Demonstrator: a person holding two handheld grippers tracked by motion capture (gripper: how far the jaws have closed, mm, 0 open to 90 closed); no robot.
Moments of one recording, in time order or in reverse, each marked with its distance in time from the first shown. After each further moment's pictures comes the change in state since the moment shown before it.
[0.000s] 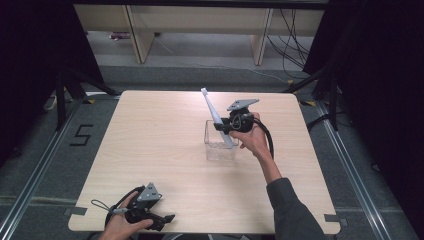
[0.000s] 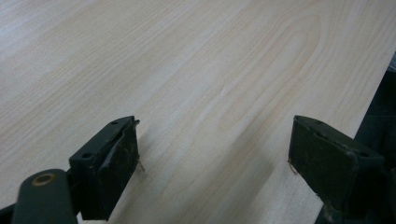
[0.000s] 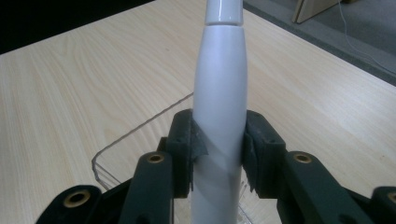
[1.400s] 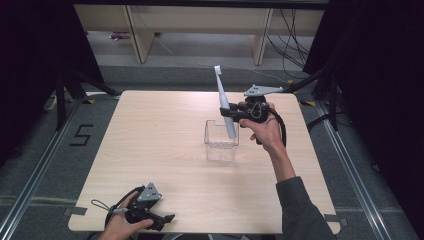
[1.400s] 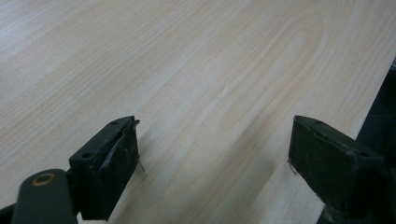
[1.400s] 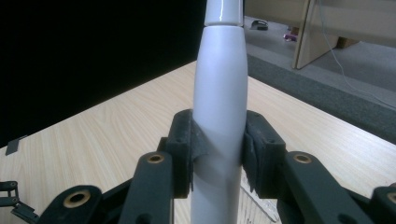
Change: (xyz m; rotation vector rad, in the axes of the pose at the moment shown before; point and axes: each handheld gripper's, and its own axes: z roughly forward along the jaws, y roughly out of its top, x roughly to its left) left arm 0.000 0.000 0.000 0.003 0.006 0.003; right arm 0.002 0.030 -0.061 -0.220 0.047 0.055
